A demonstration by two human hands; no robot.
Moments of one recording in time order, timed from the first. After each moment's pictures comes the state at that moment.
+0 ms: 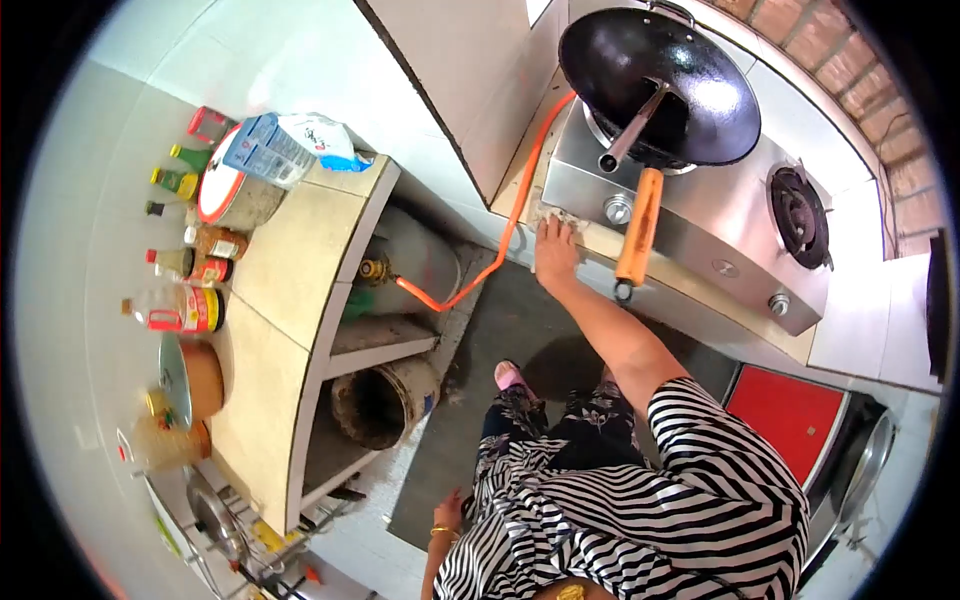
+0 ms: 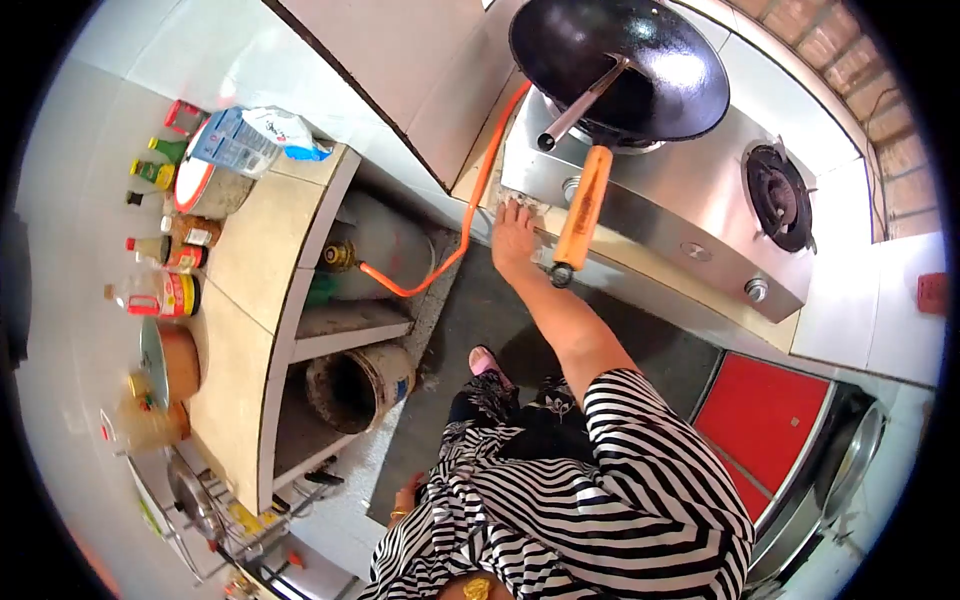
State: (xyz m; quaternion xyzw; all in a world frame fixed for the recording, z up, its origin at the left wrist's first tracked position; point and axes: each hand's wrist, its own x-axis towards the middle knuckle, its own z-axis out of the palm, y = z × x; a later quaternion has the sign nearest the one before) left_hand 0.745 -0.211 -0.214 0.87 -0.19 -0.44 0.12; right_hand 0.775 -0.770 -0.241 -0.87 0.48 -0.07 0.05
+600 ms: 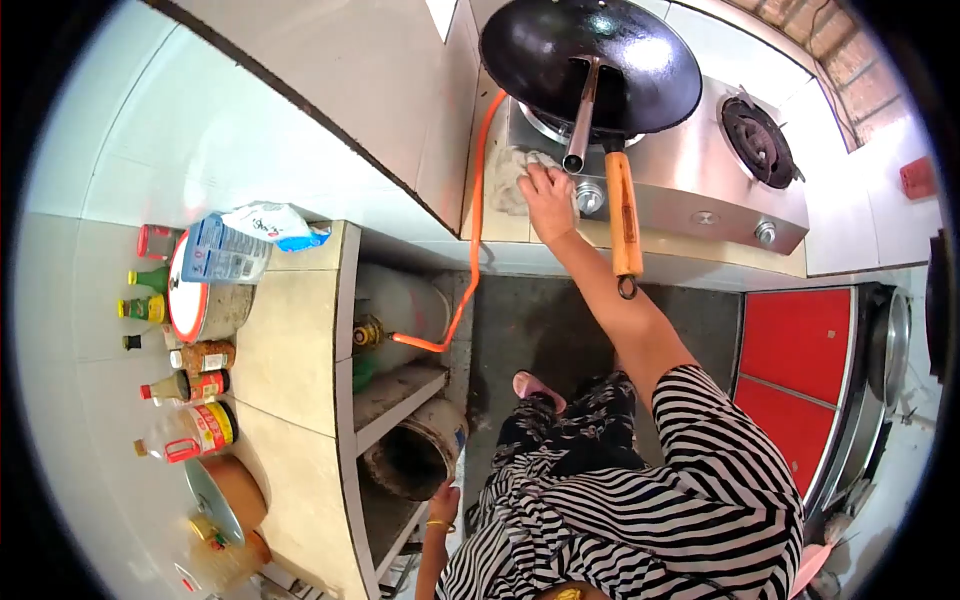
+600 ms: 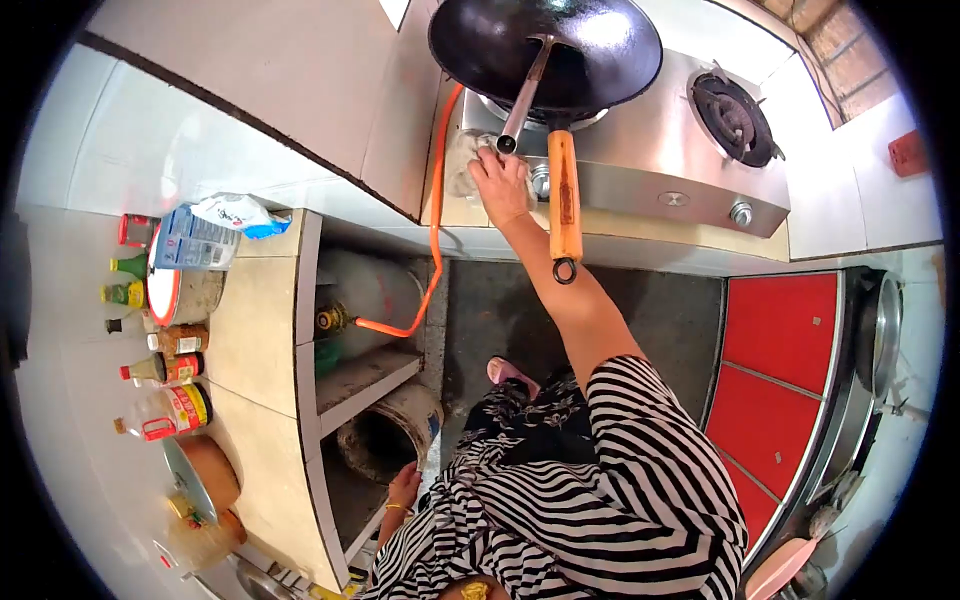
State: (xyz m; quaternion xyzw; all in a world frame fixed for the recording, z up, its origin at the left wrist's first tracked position) left_hand 0.929 -0.254 -0.237 0.83 -0.28 -0.45 0.14; right_hand 0.771 -0.842 -0.184 -0.81 0.47 -0.35 -0.05
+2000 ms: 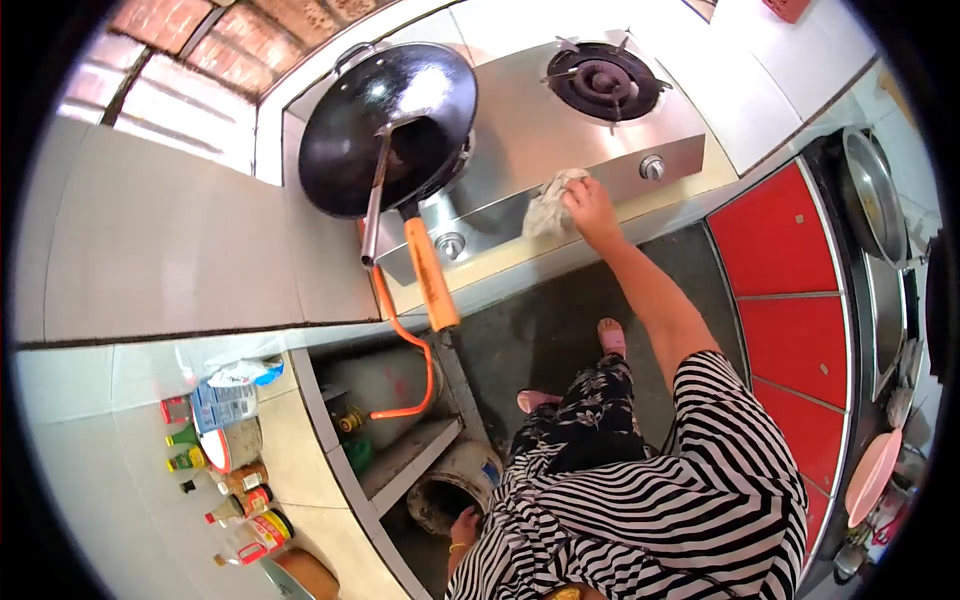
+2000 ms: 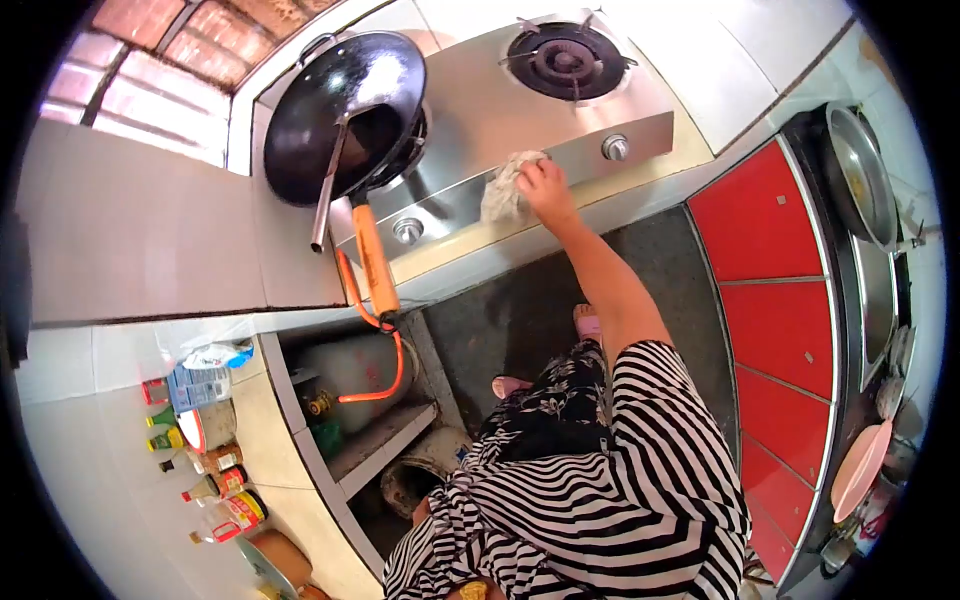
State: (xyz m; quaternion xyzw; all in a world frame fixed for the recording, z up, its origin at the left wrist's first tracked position) left_hand 0.913 -0.321 -0.189 0.79 -0.40 -0.46 0.01; right_hand 0.482 -0.836 -0.191 -0.79 0.50 -0.31 -0.18
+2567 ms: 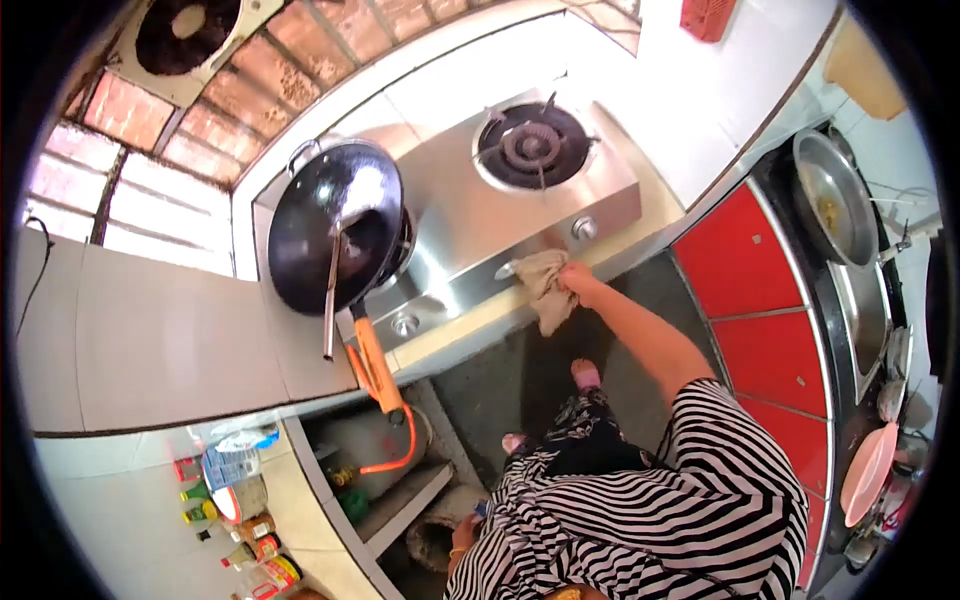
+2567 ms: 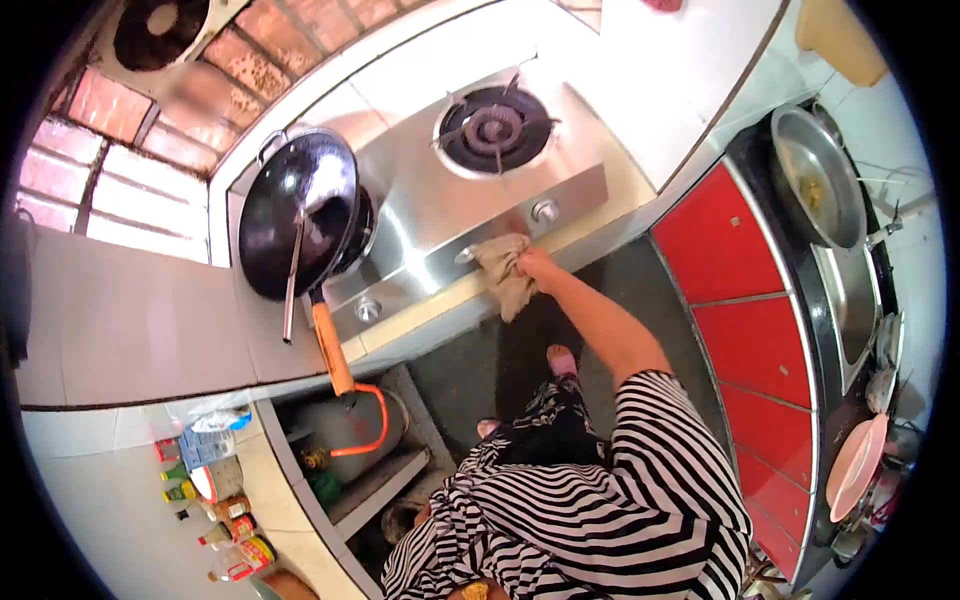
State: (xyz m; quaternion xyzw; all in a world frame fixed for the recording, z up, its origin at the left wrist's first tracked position) left_hand 0.896 -0.354 -0.277 0.72 -0.54 -0.43 -0.09; right_hand 0.392 -0.820 -0.236 -0.35 0.72 -0.39 0.46
